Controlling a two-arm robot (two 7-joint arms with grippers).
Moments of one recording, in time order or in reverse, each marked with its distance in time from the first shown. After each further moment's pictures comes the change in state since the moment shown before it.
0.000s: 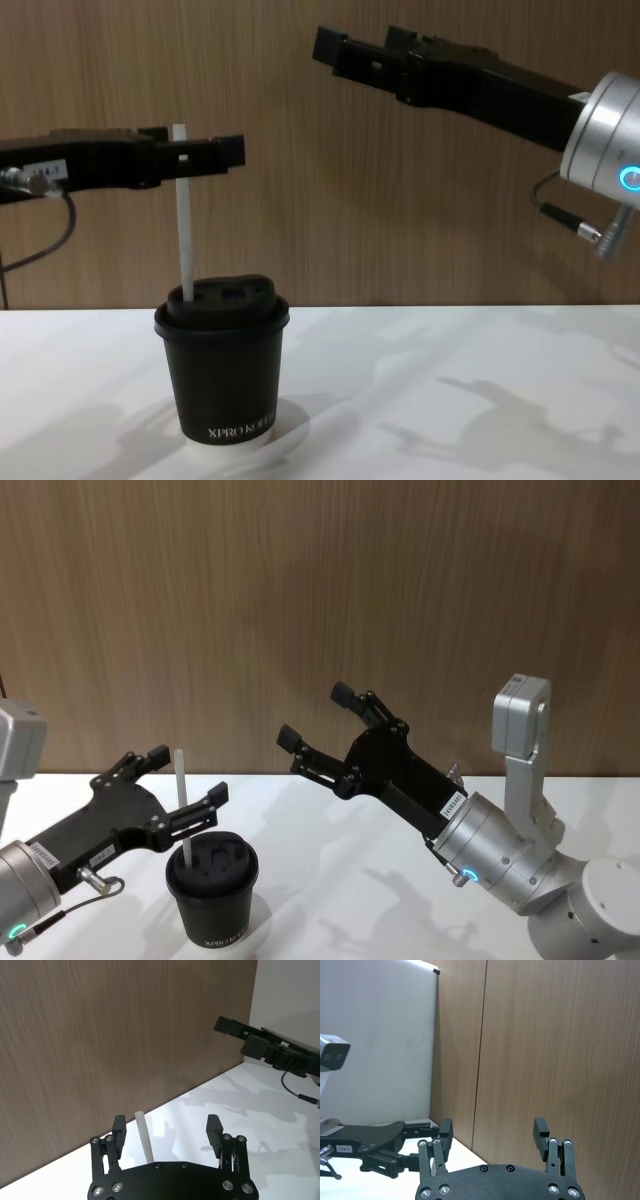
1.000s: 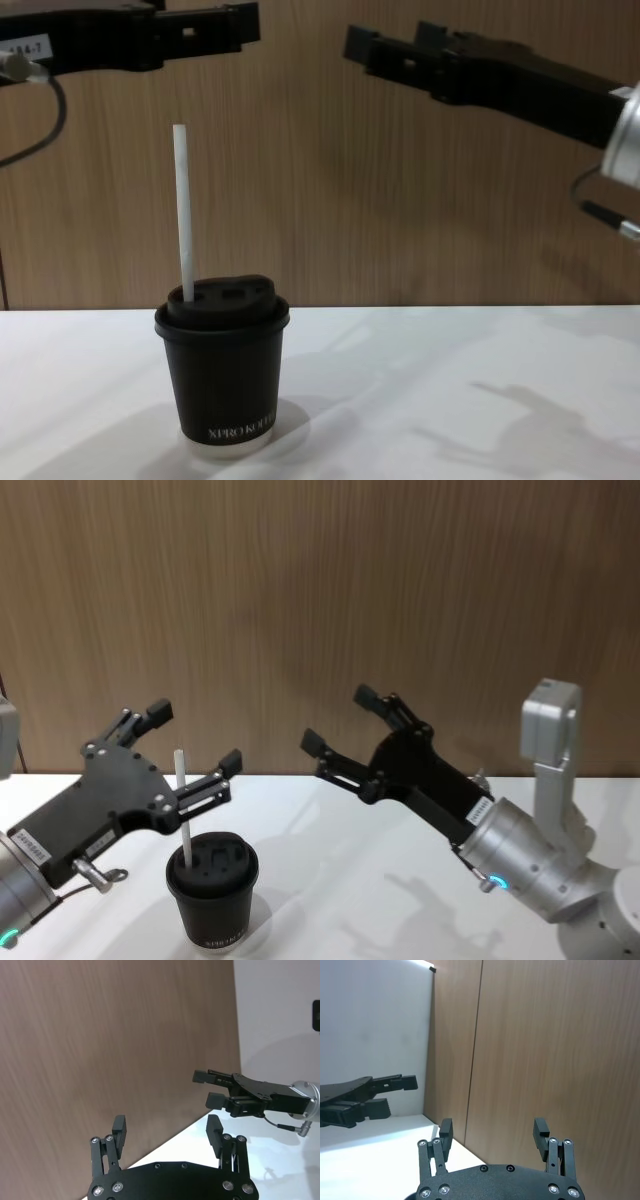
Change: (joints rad) left arm 0.096 0.008 -0.054 -0.211 0.091 -0.068 0.066; right arm -0.037 0.047 0.023 -0.058 0.003 0.006 -0.009
